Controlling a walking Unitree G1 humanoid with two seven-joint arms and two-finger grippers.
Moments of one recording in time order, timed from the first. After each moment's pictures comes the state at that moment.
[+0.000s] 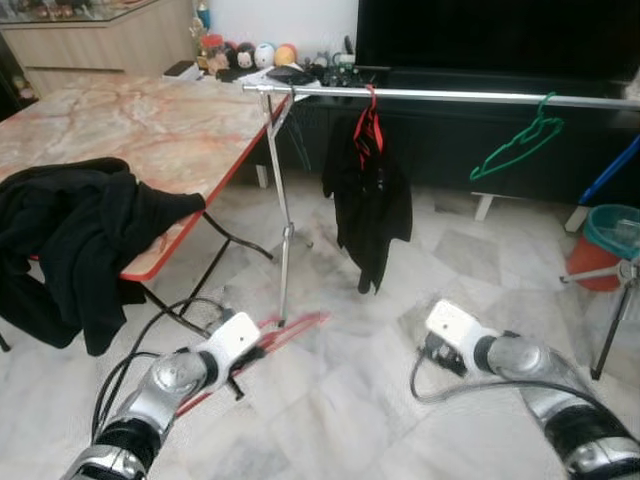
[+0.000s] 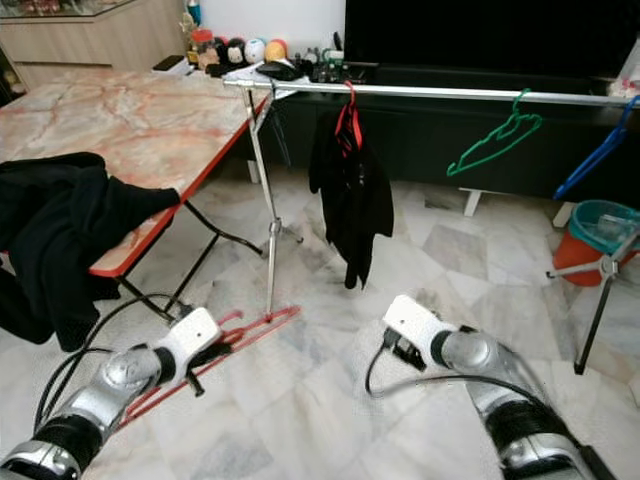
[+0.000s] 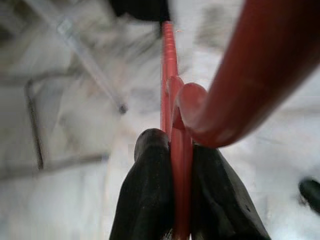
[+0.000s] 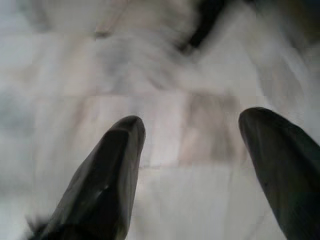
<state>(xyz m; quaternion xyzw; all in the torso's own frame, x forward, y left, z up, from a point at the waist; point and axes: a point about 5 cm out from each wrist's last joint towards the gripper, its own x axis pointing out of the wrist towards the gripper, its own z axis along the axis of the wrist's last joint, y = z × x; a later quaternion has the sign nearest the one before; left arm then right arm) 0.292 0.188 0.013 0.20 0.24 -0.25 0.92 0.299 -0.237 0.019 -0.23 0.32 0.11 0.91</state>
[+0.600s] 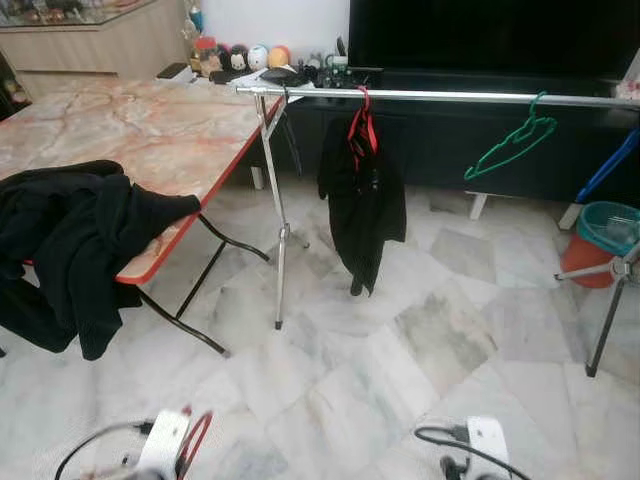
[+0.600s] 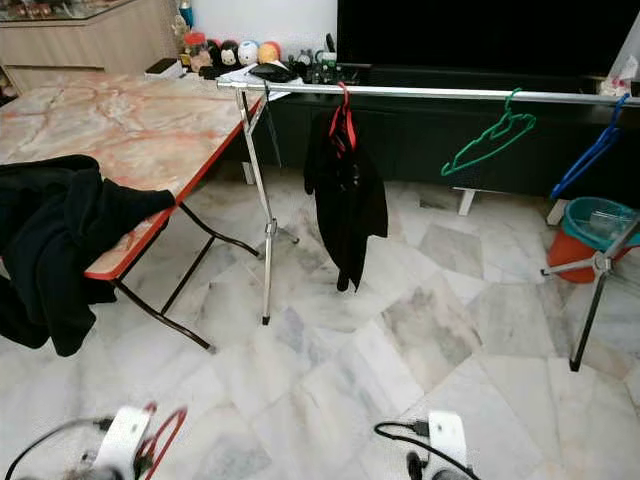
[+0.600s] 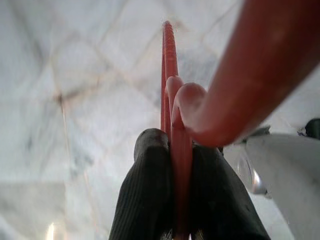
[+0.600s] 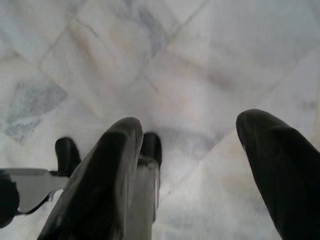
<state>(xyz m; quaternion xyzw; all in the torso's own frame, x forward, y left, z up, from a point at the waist) 0.178 0.240 -0.075 0.08 0.47 0.00 0.88 0.163 -0.217 -0.089 0.04 0.51 -0.09 0.85</state>
